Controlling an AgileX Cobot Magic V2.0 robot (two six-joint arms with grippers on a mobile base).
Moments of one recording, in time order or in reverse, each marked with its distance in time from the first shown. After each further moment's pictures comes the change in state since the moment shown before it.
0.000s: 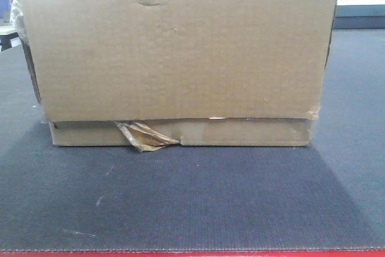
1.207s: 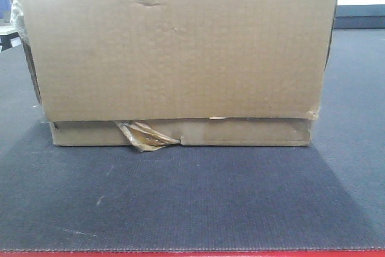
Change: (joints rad) left arm 0.000 0.000 0.000 0.000 0.000 0.002; right arm -0.107 -0.063 0.435 0.163 -0.331 -0.131
